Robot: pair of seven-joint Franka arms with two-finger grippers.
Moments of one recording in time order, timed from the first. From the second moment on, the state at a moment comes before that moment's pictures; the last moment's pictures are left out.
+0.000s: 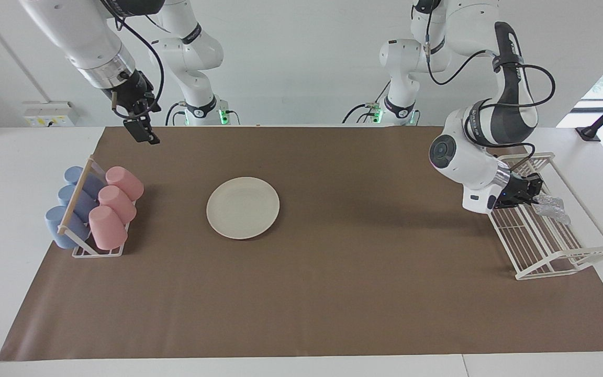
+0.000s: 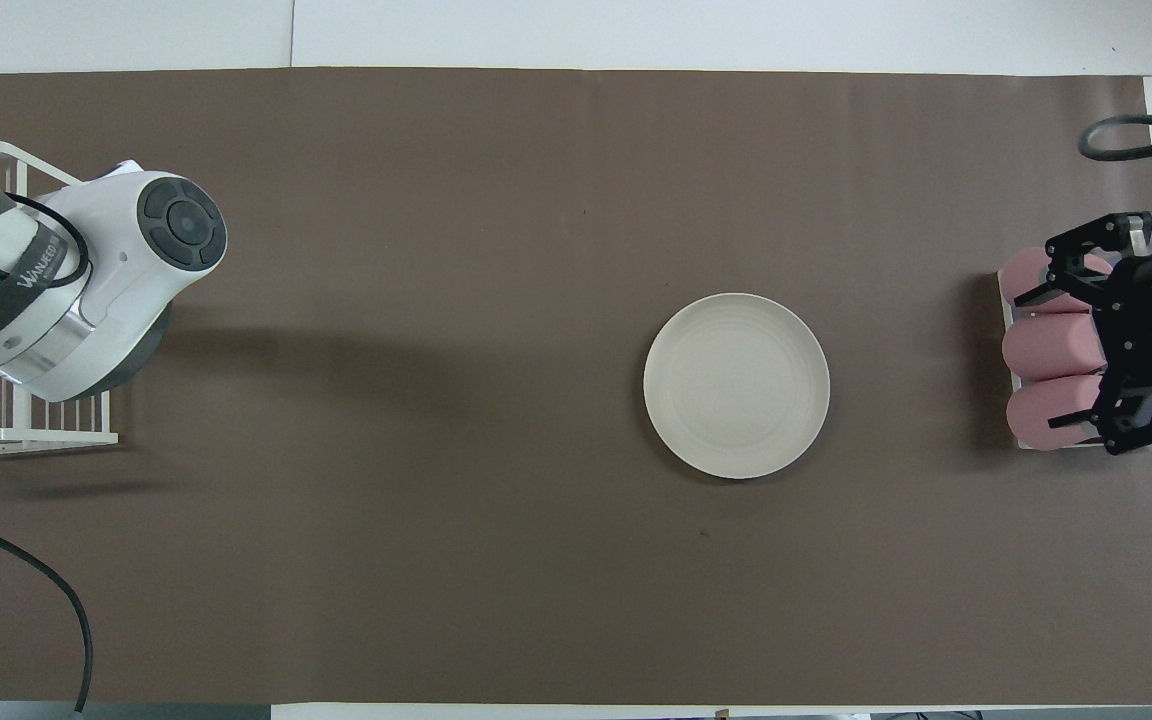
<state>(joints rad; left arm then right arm) -0.19 0.23 0.02 -1.83 1.09 1.81 -0.55 0.08 -0.03 -0.01 -1.56 0.11 1.41 1.62</state>
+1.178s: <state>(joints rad) -0.02 0.09 0.04 -1.52 -0.37 1.55 -0.30 0.58 0.27 0.00 -1.29 0.00 1.44 2.25</state>
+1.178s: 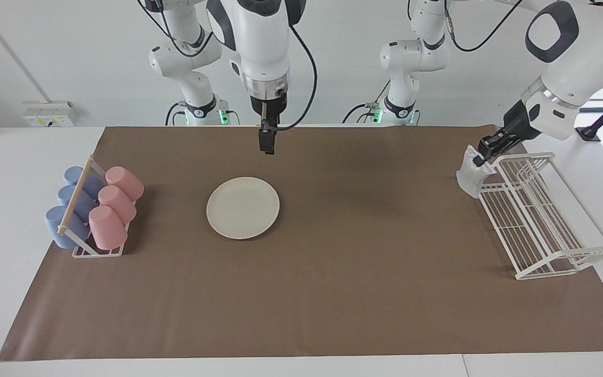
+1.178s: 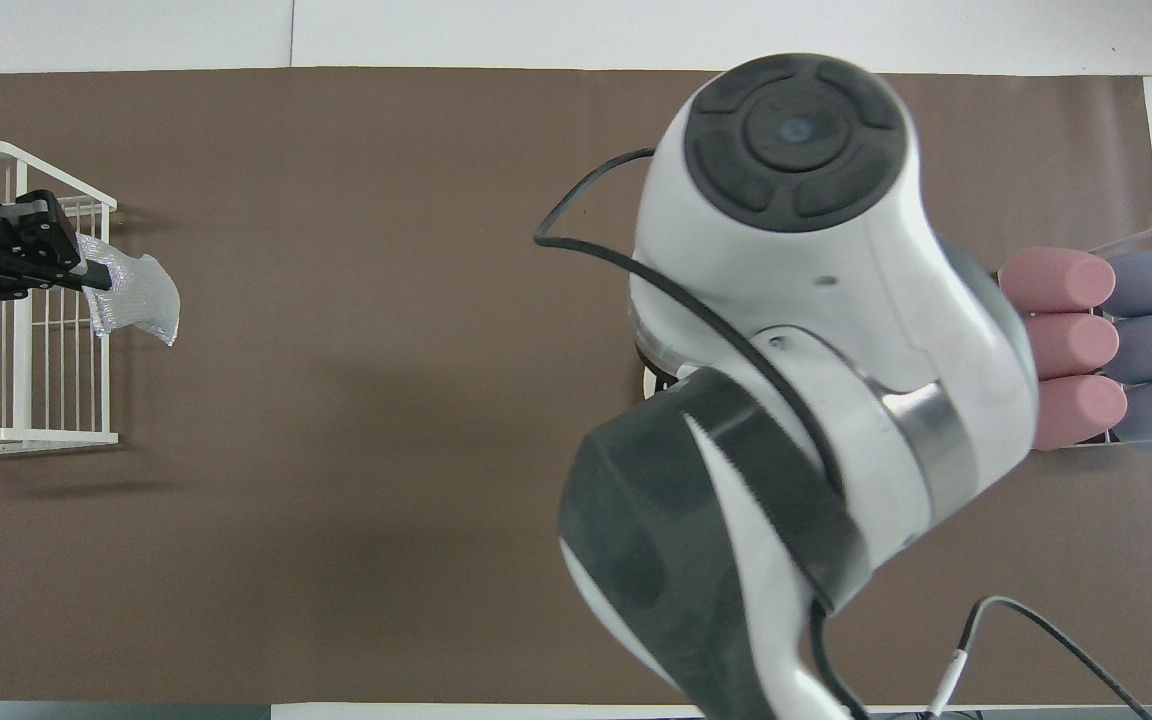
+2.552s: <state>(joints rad) -0.09 -0.10 0.02 -2.22 -1.38 1.60 0.39 0.70 0.38 0.00 -1.14 0.03 1.54 2.53</state>
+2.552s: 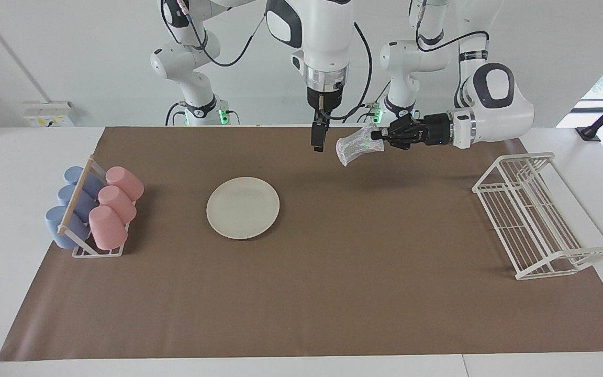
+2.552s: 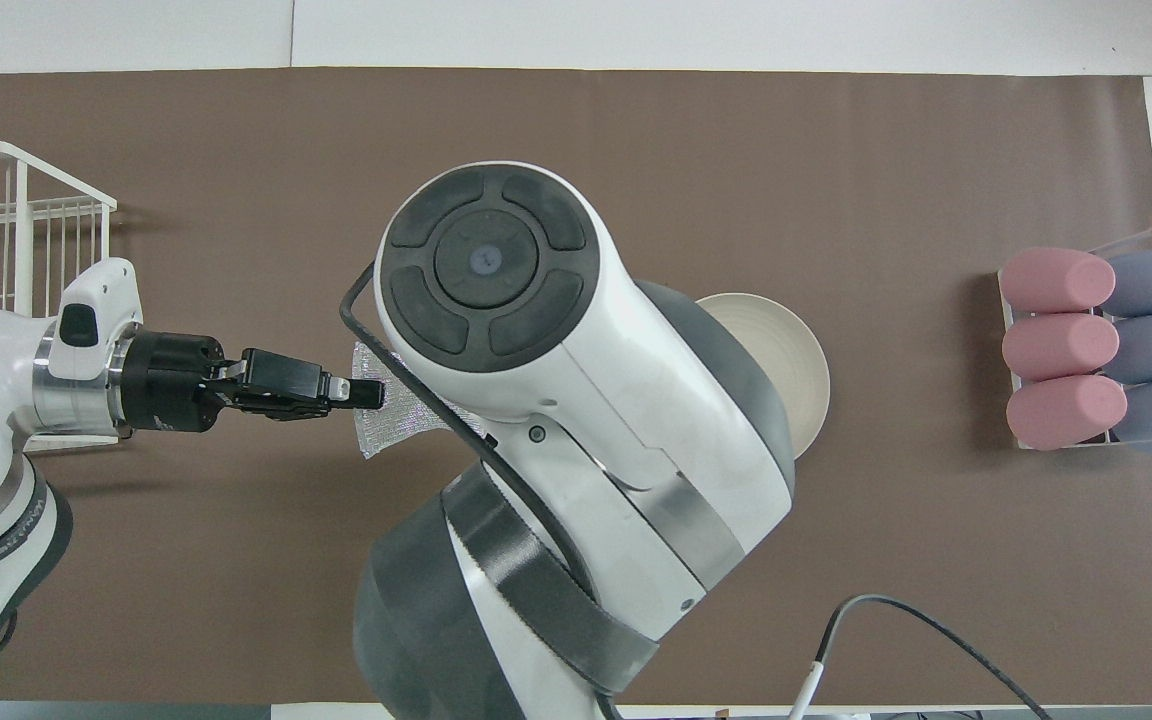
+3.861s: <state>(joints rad) -0.15 -0.08 0.02 -2.25 -1.48 1.58 0.49 0.73 0.36 0.02 -1.22 0.03 1.60 2.35</state>
